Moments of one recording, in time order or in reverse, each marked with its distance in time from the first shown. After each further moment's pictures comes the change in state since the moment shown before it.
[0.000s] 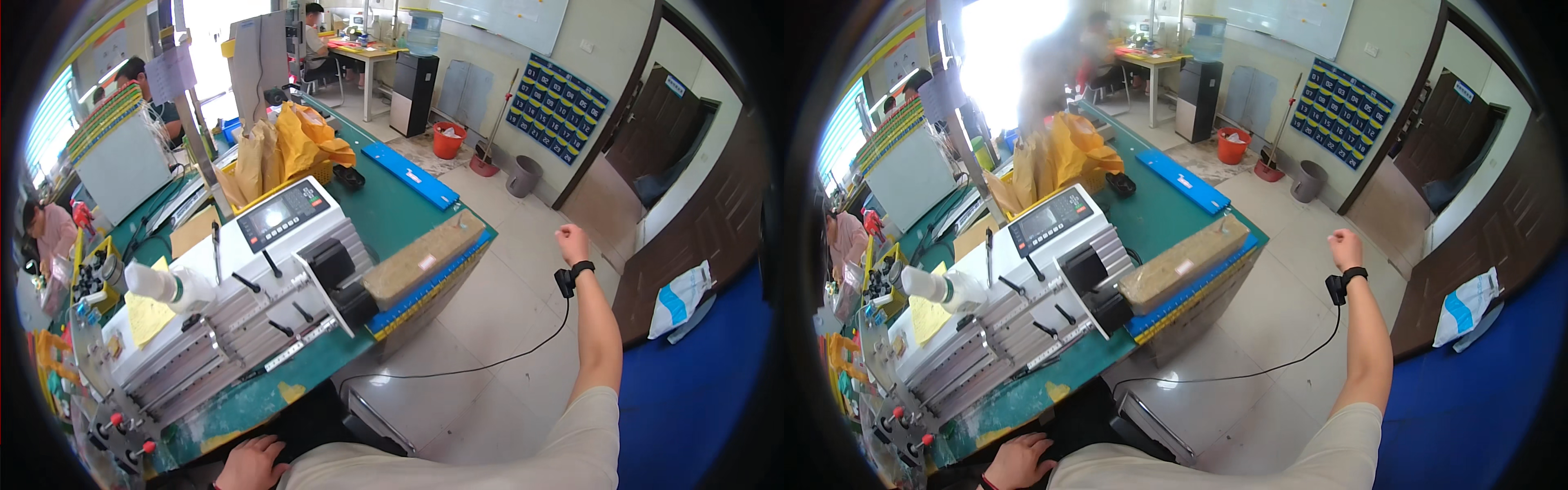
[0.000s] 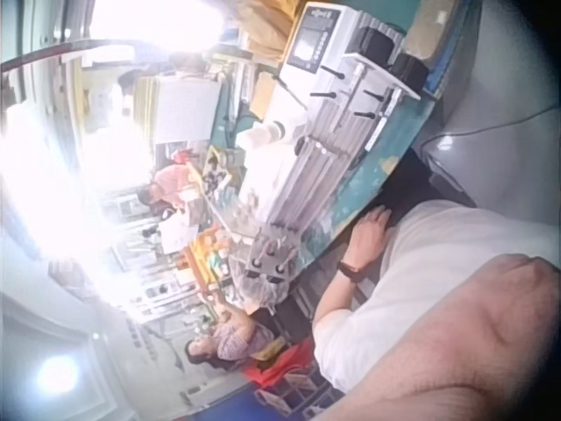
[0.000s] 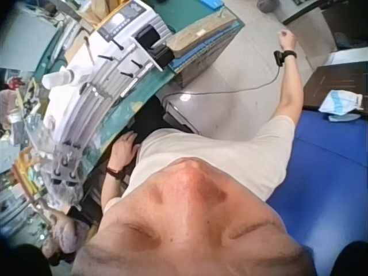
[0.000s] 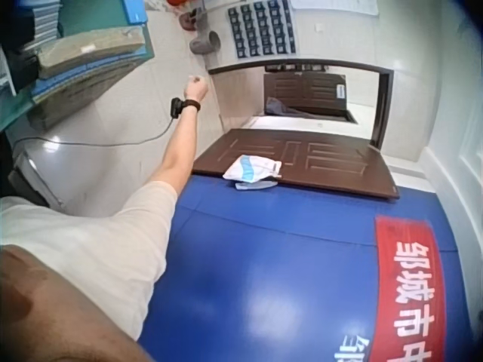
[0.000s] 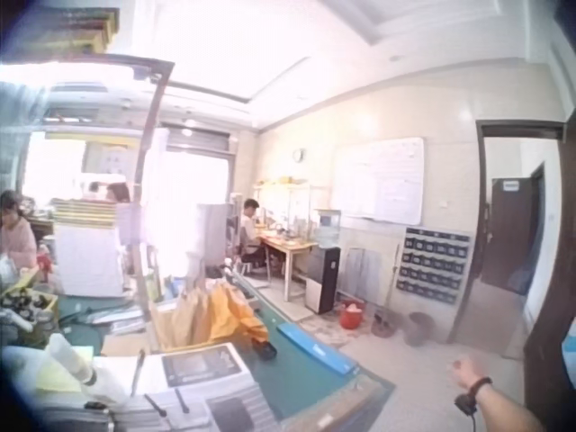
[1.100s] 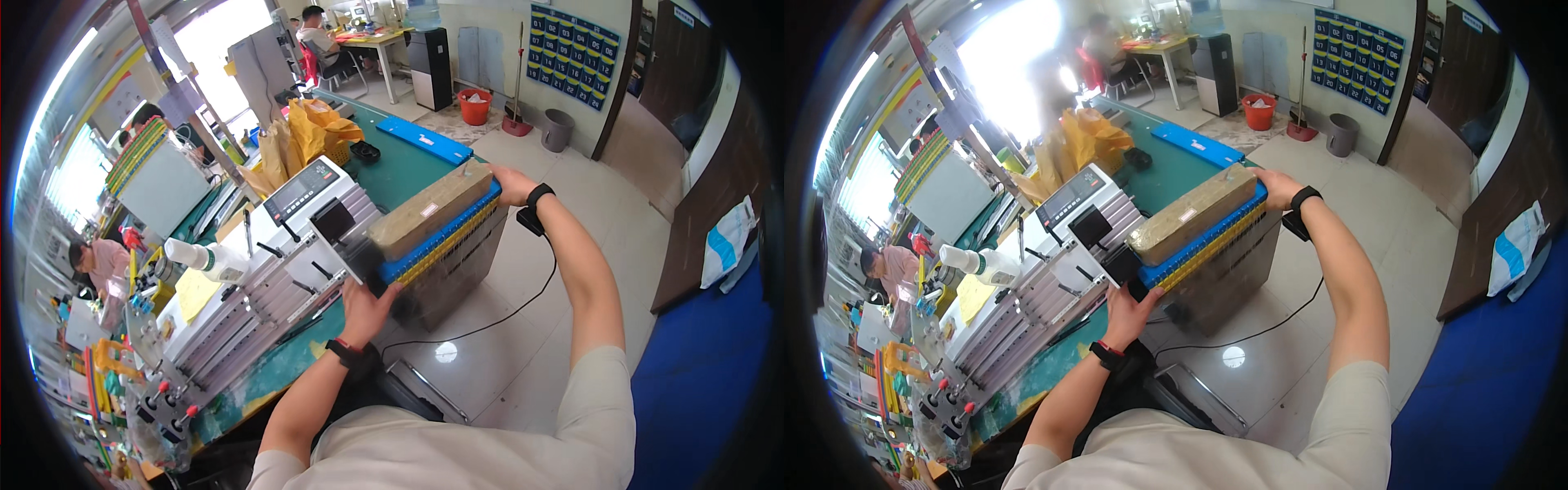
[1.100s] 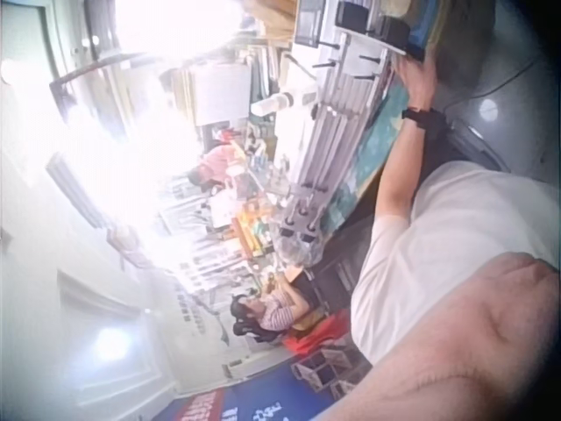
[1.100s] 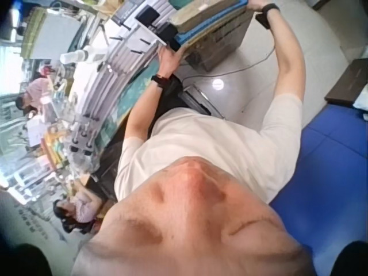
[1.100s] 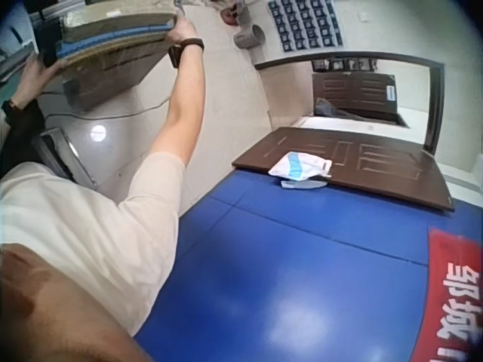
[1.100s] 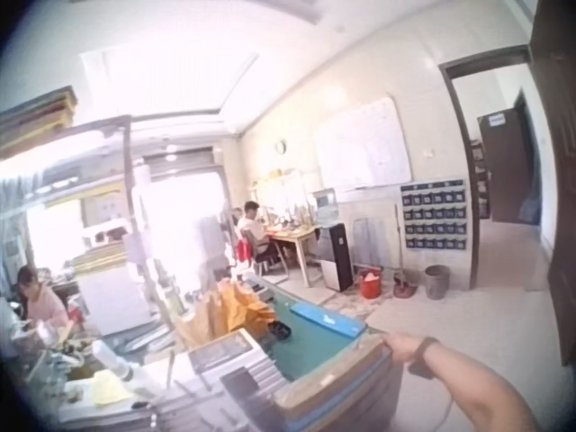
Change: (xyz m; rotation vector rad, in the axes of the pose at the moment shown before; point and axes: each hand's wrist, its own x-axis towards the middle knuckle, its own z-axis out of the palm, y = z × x) left_hand 0.284 0.082 0.016 -0.288 0.830 0.054; right_hand -0.071 -0.167 0.063 0.063 -0.694 -0.662
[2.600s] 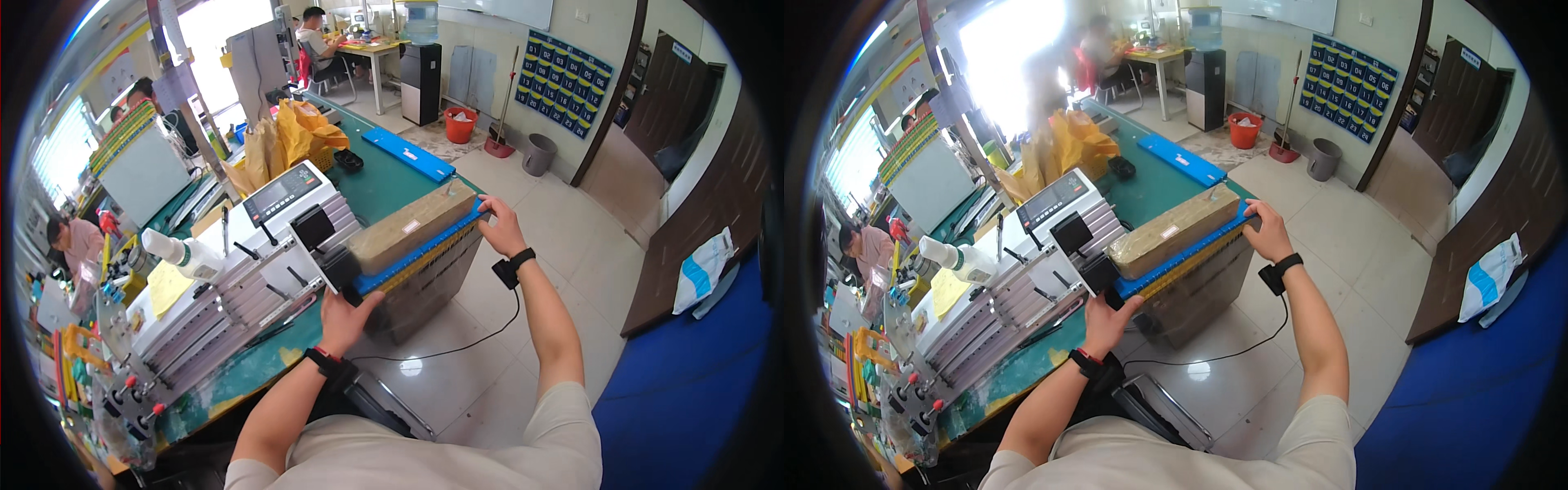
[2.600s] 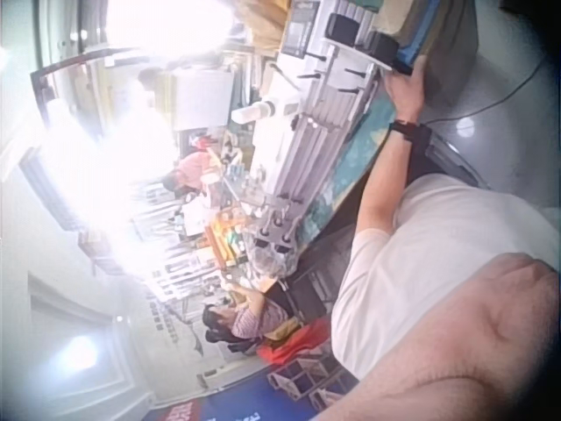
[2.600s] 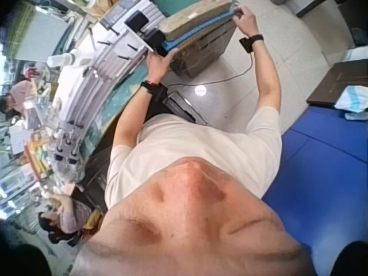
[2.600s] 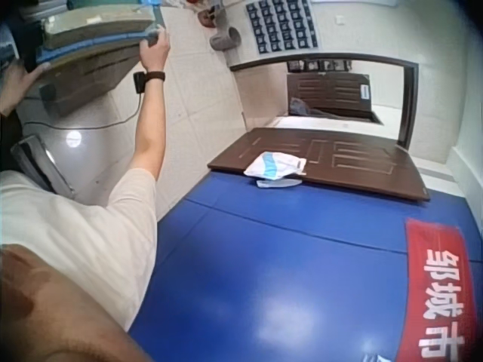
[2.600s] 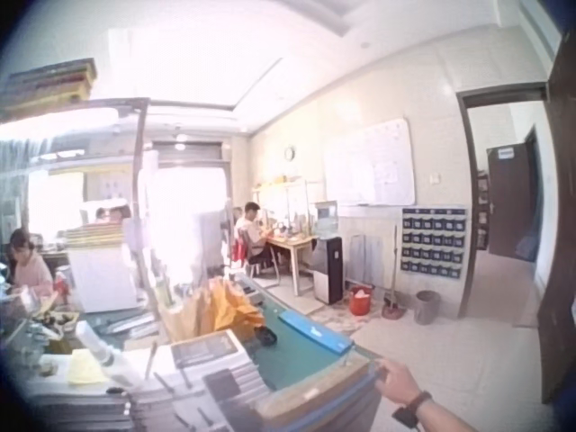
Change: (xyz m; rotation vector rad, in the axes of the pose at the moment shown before) left_hand -0.001 0.014 0.008 -0.196 0.139 -0.065; right_hand -0.054 0.004 0.048 0.382 0.618 -0.138
